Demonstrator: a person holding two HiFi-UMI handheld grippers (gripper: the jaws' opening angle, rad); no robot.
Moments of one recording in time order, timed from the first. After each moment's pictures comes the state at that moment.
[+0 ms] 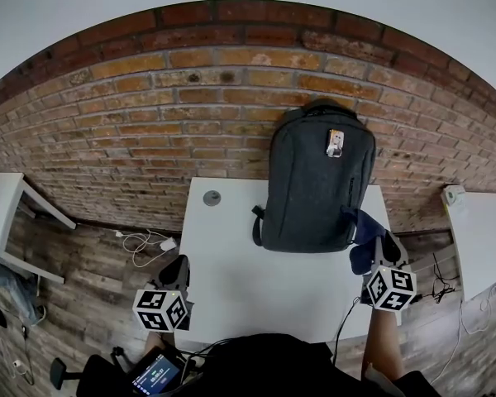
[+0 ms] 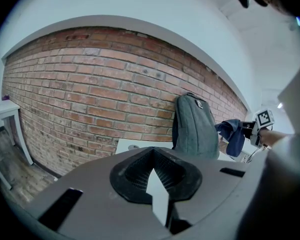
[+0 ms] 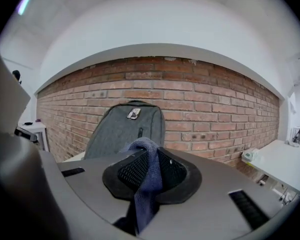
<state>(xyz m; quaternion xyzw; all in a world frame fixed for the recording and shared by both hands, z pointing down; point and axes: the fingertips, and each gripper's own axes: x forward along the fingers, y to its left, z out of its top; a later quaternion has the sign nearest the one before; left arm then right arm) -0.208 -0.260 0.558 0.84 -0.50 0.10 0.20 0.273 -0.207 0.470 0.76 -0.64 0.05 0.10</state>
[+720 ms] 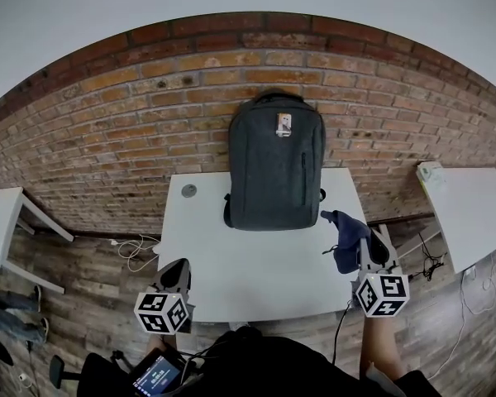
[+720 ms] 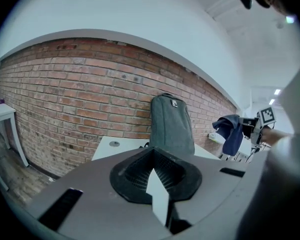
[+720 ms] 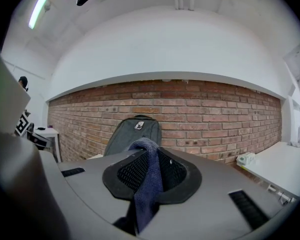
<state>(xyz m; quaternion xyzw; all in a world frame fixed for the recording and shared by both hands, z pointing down) -0.141 -0.167 0.533 0.86 -0.47 0.10 0.18 0.280 -0.090 0.431 0.73 -0.68 0.02 0.06</state>
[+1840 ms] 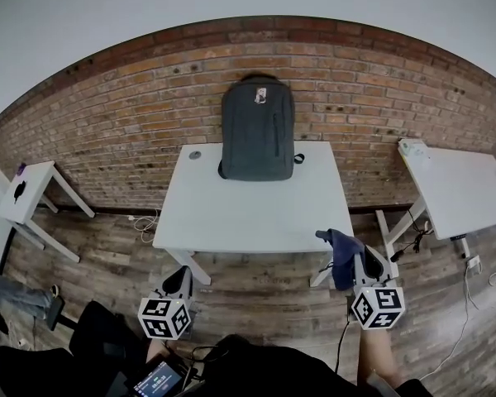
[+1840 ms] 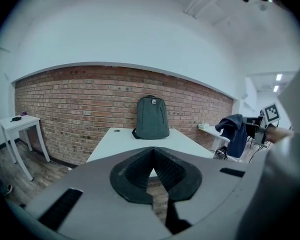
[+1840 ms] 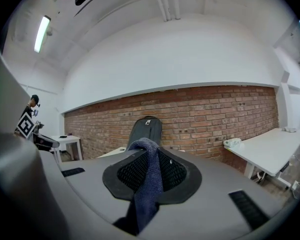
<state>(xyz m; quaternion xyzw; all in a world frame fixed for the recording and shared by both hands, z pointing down) -0.115 0.127 0.512 0.84 -0.51 0.12 0.15 0.304 0.184 0.449 0.70 -0.71 0.05 0.03</state>
